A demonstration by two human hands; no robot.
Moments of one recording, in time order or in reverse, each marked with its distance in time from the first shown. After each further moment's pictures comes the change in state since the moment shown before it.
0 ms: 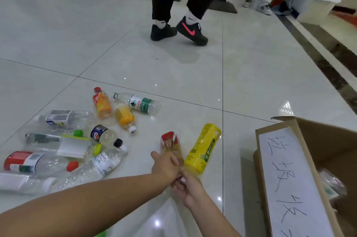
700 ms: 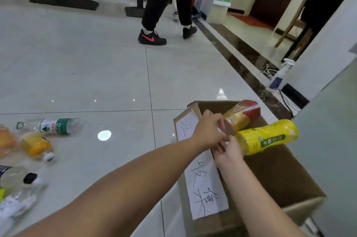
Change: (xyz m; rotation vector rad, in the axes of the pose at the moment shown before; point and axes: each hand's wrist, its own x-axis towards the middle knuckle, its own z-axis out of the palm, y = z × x) left_hand -0.093 0.250 0.150 -0.002 -0.350 0.873; right_hand -0.146 -0.204 -0.132 0.452 0.365 -0.648
